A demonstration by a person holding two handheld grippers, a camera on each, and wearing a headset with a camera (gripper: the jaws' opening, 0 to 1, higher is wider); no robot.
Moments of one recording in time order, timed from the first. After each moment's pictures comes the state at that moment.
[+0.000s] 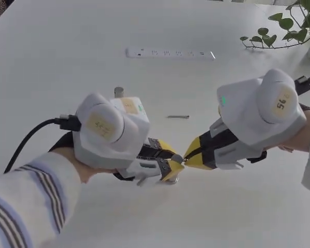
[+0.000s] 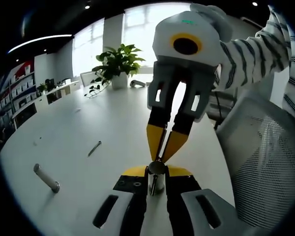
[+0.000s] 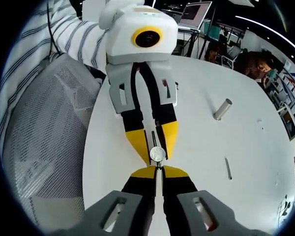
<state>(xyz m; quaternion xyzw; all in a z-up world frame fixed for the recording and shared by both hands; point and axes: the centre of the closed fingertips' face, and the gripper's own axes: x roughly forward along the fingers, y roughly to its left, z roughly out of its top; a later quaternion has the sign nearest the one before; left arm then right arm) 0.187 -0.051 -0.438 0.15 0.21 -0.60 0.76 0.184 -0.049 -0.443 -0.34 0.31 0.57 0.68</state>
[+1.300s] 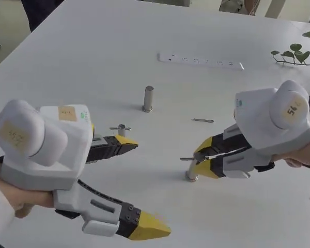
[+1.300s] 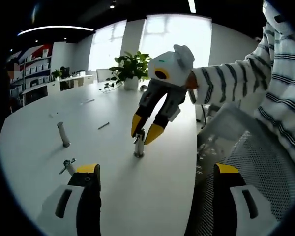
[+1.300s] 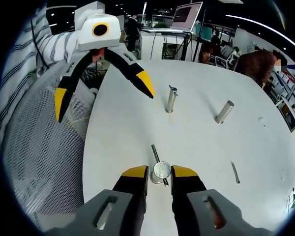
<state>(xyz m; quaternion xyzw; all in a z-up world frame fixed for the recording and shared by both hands) 0.127 0.037 -0.419 0.06 0.23 -0.56 0.79 0.187 -0.028 -0.450 -0.30 0.31 0.56 0.70</state>
